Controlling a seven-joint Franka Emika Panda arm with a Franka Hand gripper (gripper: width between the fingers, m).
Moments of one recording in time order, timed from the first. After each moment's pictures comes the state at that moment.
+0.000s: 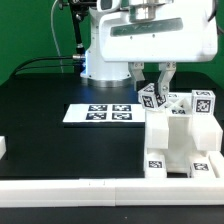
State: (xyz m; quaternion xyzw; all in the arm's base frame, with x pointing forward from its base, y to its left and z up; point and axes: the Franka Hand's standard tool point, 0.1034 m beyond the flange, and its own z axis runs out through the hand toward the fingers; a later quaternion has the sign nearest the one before) arm 0.586 0.040 0.129 -0.88 0.46 -0.08 0.05
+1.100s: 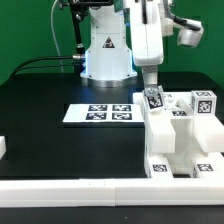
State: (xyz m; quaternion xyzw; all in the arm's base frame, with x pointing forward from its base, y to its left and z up) arm 0.588 0.040 0.128 -0.65 0.75 -0.04 0.11
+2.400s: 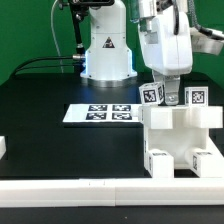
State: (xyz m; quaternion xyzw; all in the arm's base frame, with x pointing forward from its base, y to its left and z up) arm 0.581 0.063 0.116 -0.71 0.70 -0.03 0.09
